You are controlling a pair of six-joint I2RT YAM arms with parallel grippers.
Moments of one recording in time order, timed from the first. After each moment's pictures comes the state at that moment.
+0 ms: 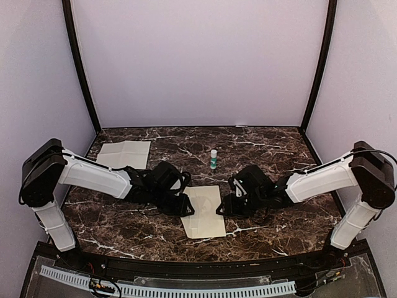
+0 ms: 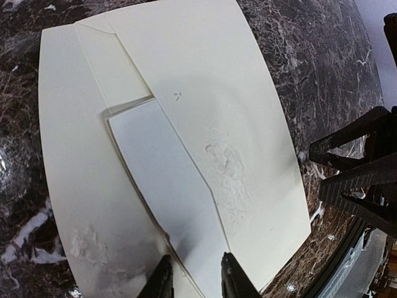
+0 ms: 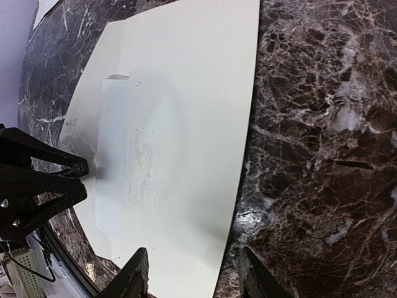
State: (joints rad) left arm -0.94 1.74 0.92 -0.12 0.20 -0.72; right arm 0.94 1.62 0.75 -0.01 -0.18 0.87
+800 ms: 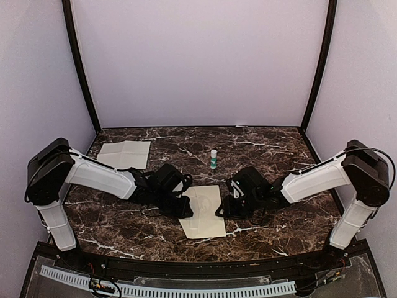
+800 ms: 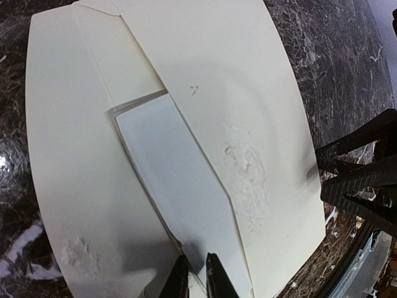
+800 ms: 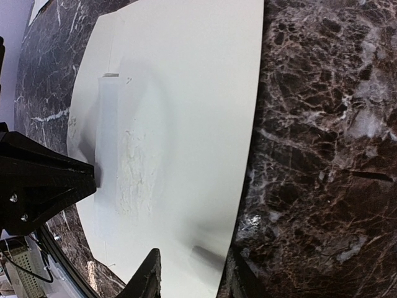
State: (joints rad) left arm -0.94 1.79 0.94 -0.12 0.20 -0.71; right arm 0.94 1.68 0.76 0.02 -0.20 0.87
